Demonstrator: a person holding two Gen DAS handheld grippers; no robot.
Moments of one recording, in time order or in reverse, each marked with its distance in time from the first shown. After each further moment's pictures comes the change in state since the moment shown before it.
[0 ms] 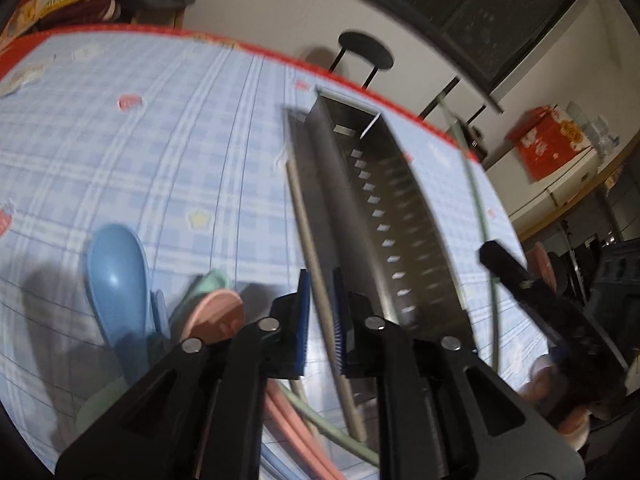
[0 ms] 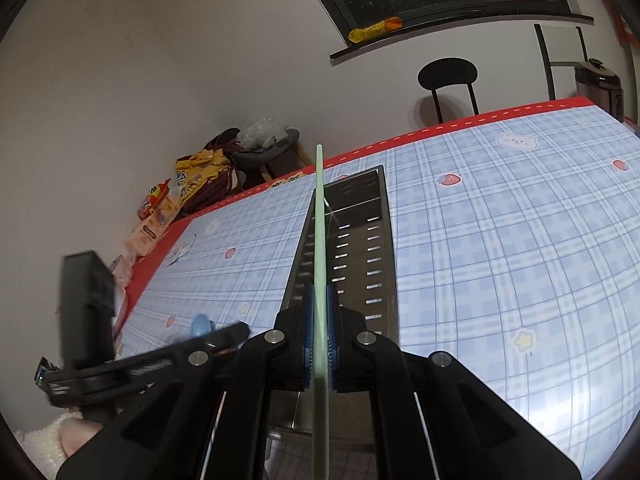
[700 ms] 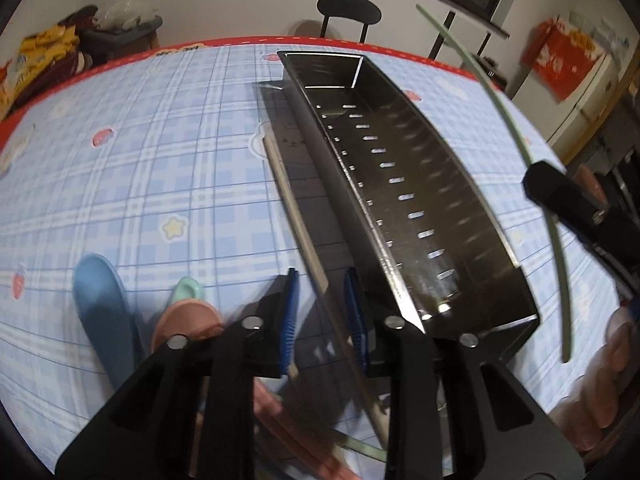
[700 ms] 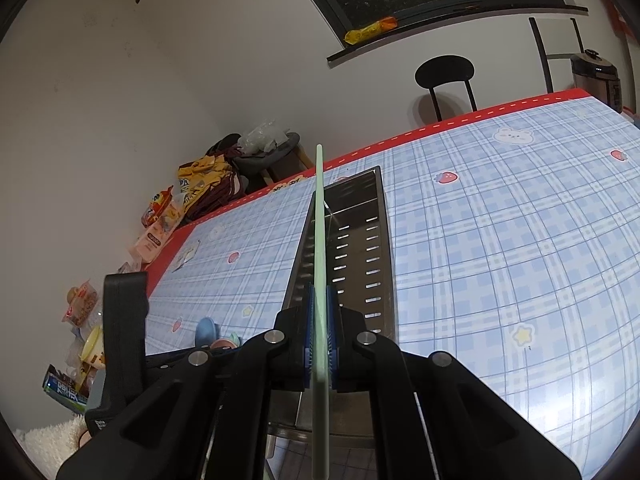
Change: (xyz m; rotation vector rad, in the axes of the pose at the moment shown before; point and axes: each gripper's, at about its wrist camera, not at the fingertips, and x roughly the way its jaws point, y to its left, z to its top) left arm 0.033 -0.042 -0.005 0.267 0.075 0.218; right arm -0.006 -0.006 0.000 0.033 -0.015 0.017
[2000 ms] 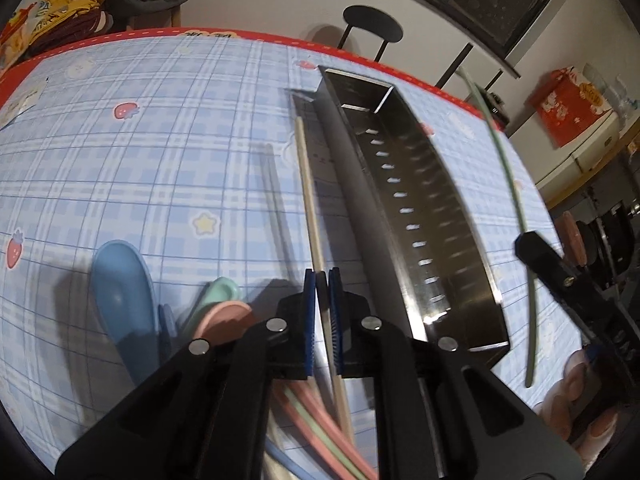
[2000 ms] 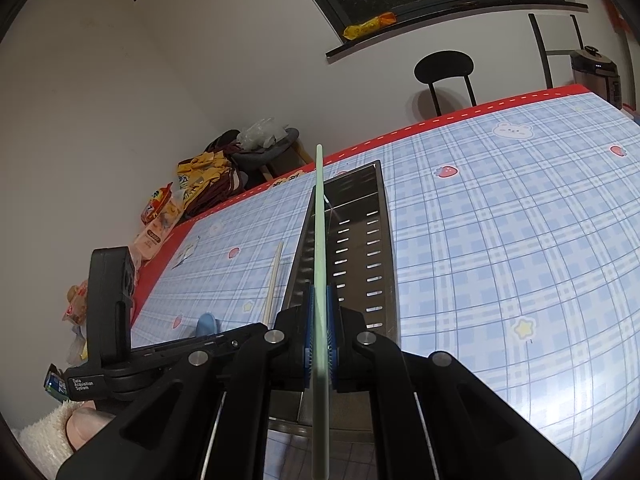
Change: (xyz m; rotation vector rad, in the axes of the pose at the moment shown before) left arm -0.021 0.031 0.003 -0.193 -0.023 -0.130; right arm 0.003 0.002 -0.001 0.009 0.022 -0.002
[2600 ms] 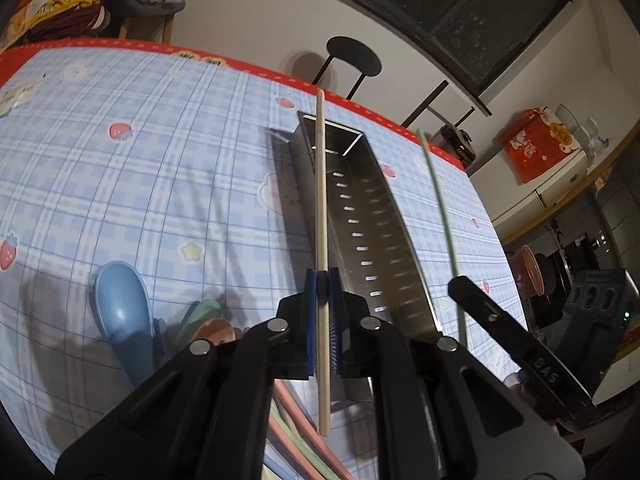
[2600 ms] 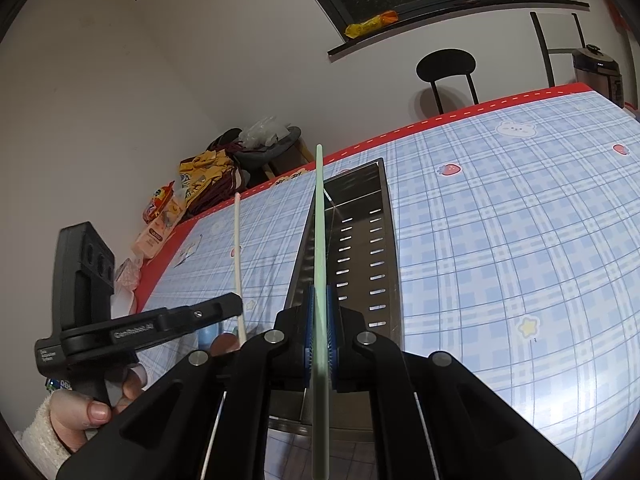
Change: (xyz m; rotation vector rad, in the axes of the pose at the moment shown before) left arm -0.039 0.006 0.010 -0.061 -0.085 -0.143; right arm 0.003 0.000 -0.001 0.000 0.008 0.007
